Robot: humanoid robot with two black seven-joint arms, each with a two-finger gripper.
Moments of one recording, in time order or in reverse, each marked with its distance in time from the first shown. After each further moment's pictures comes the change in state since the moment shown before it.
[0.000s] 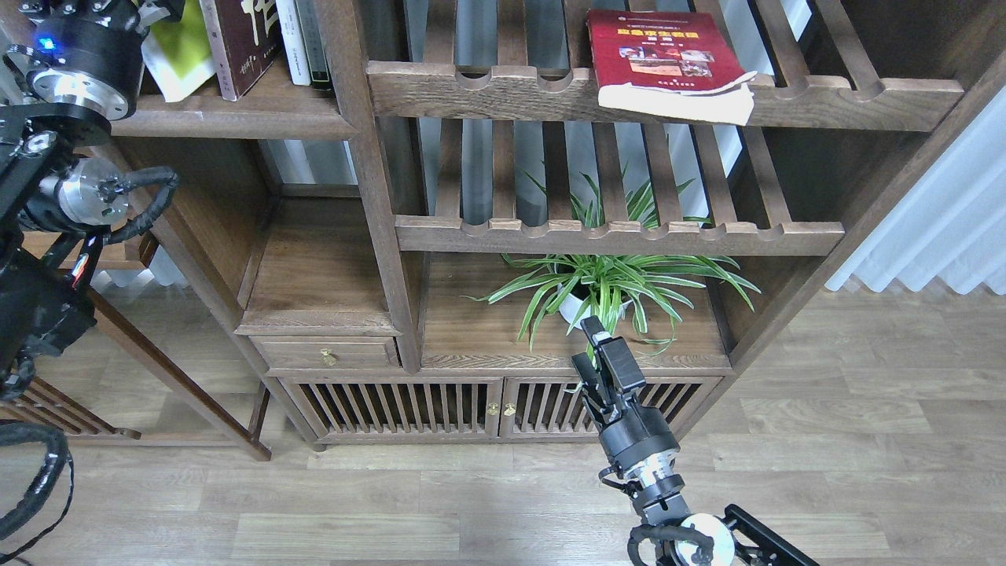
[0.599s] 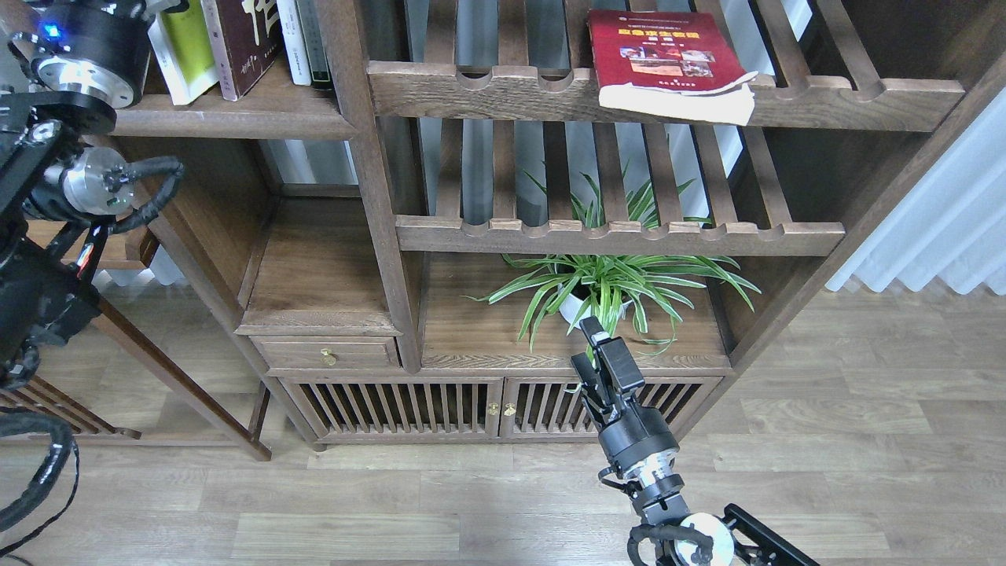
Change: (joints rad) left arm -0.051 -0.012 0.001 -0.001 -0.002 -0.001 -0.004; right arm 0.004 0.000 -0.002 -0.013 -0.002 0.000 -0.001
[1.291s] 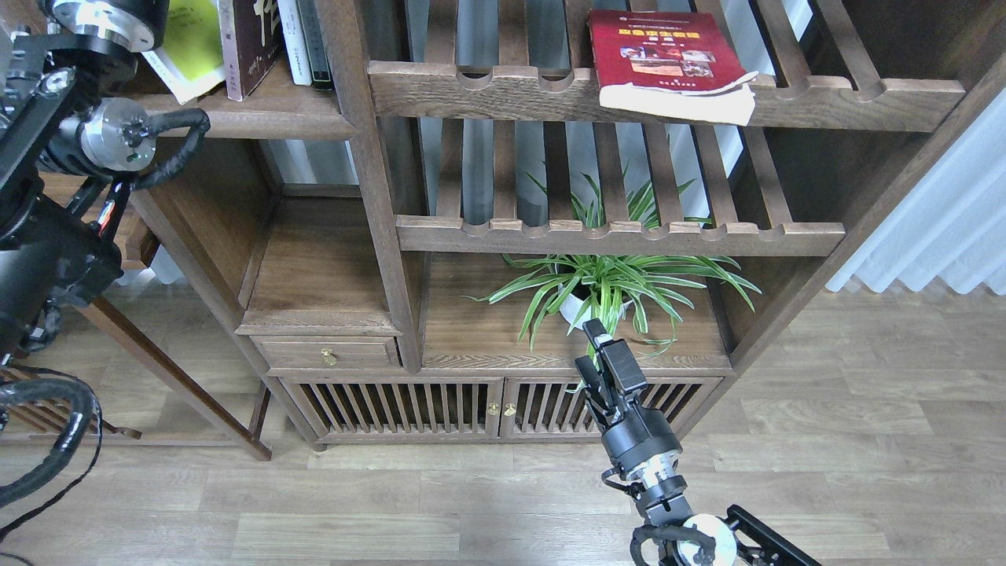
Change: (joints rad) left arm -0.081 -0.033 -0.006 -0.065 0.000 -0.001 -0.010; right arm -0.001 -0.005 0.002 -0.004 0.002 0.000 0.000
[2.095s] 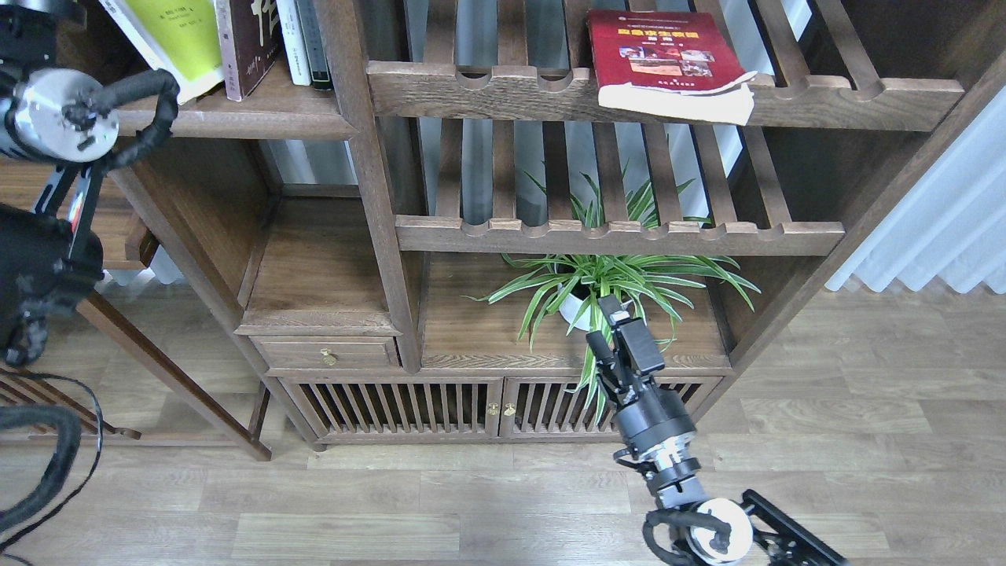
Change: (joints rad) left arm 0.133 0.001 -0.144 -0.419 -0.073 -0.014 -0.002; right arm -0.004 -0.102 0.033 0.113 -0.004 0.000 0.002
